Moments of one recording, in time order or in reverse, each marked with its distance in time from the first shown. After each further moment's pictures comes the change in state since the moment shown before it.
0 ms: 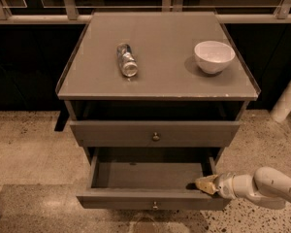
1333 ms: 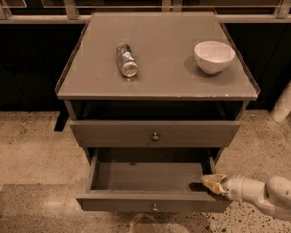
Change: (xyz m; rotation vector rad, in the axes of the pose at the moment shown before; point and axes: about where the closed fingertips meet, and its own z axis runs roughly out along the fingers) arm -0.016 0.000 -0.023 0.029 -0.148 -0.048
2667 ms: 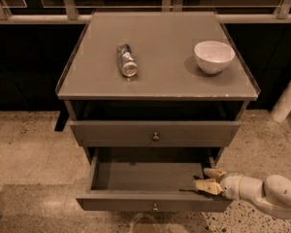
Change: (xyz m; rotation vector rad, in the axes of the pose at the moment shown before) arm -0.013 0.007 0.001 -0.006 -0.039 -0.033
